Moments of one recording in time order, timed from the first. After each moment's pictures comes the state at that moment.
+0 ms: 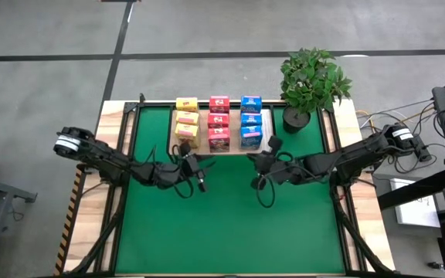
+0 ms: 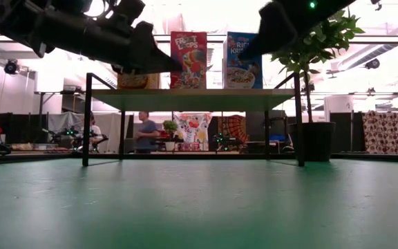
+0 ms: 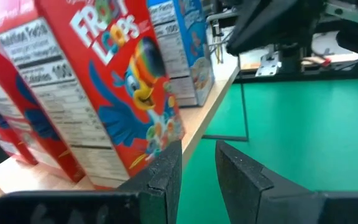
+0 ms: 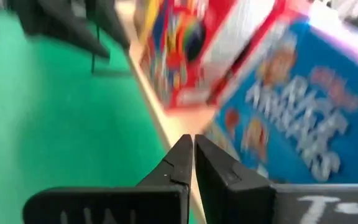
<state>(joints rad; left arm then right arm) -0.22 1.49 0.54 0.79 -0.71 0.11 0.22 1.36 0.84 -0.02 0.73 -0.03</state>
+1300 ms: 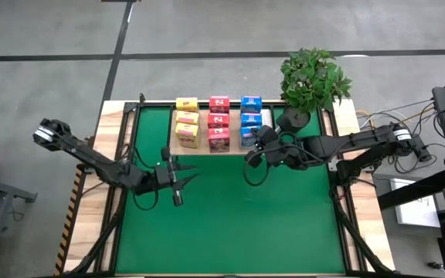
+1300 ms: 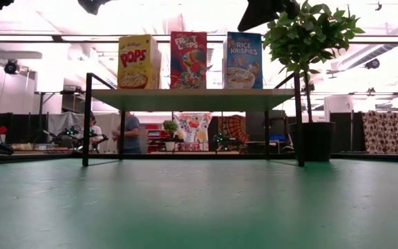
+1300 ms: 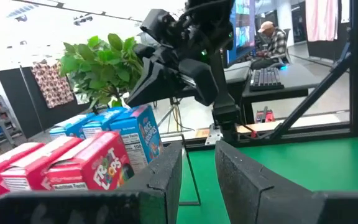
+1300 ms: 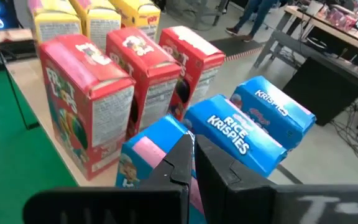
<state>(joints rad) -0.46 1.11 0.54 0.68 -0.71 0.27 0.13 1.39 1.24 -0.47 0.86 0.24</state>
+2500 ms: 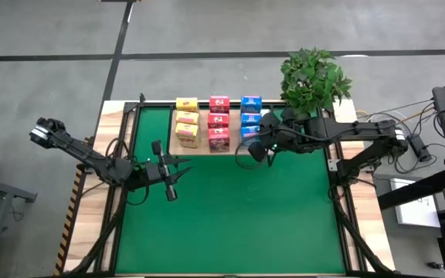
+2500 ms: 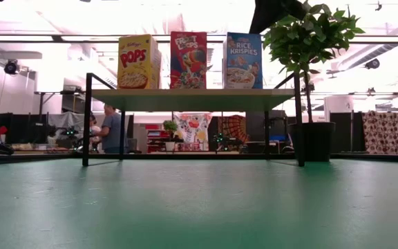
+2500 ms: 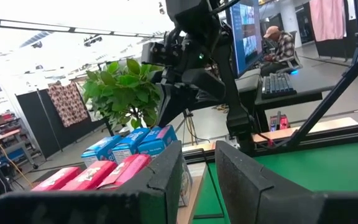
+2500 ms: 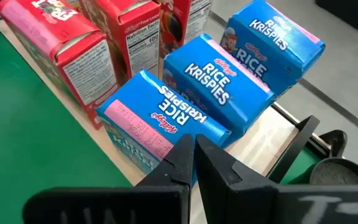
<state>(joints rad) -0.46 0.98 0.54 0.63 -0.72 0.41 0.03 1.46 1.54 -1.02 0.58 0.57</state>
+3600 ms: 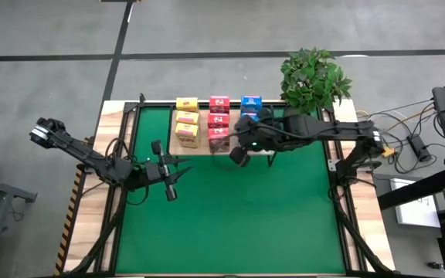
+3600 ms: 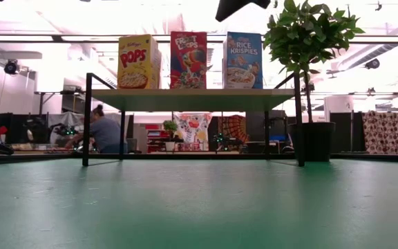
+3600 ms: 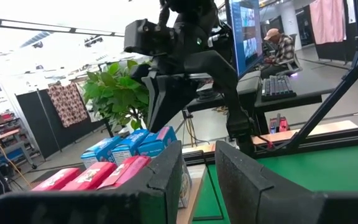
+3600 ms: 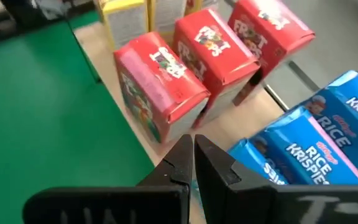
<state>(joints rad) -0.46 0.98 0.54 0.64 -0.72 0.40 0.04 1.70 1.89 -1.07 0.46 0.42</state>
